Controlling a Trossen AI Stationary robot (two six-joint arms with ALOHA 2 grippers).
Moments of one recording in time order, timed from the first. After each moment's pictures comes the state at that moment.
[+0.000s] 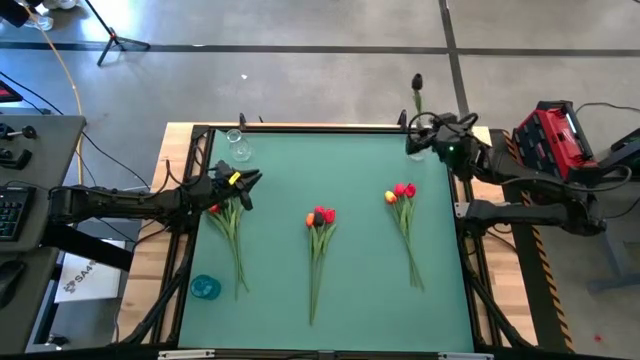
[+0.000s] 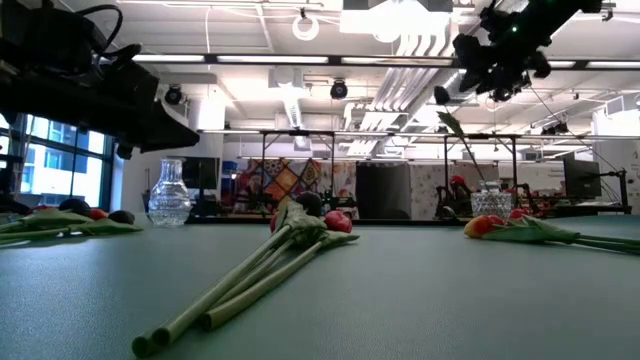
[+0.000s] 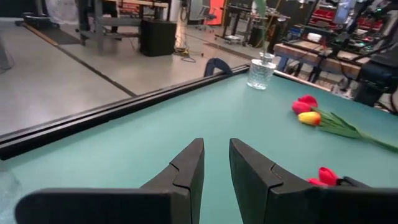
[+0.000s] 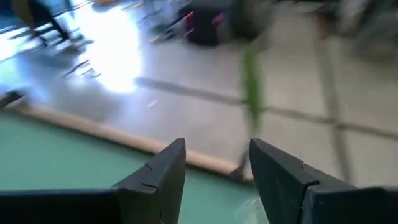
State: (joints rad) left arm 0.22 0.69 0.01 0.52 -0.39 -0.24; right arm -0.44 0.86 0.80 -0.42 0.69 0.33
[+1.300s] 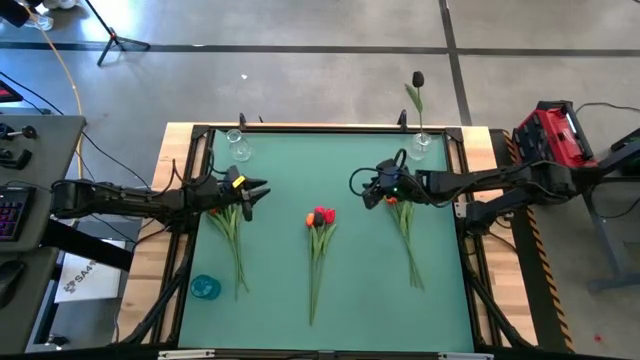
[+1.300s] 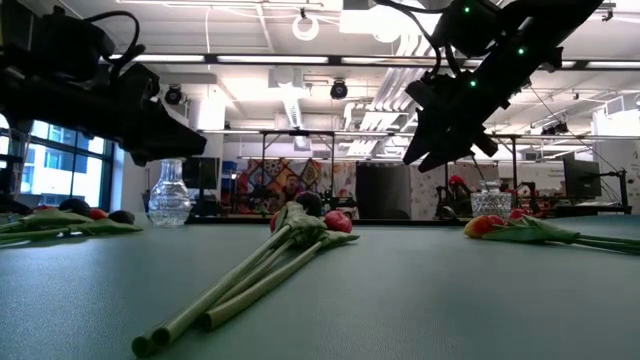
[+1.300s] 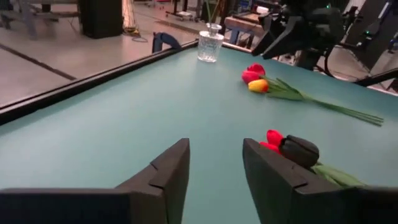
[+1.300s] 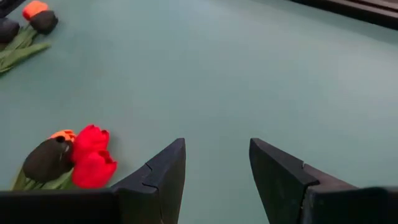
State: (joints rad) left arm 0.22 0.83 0.02 0.61 -0.16 -0.22; right arm -0.14 1.30 0.67 -0.14 0.37 0.65
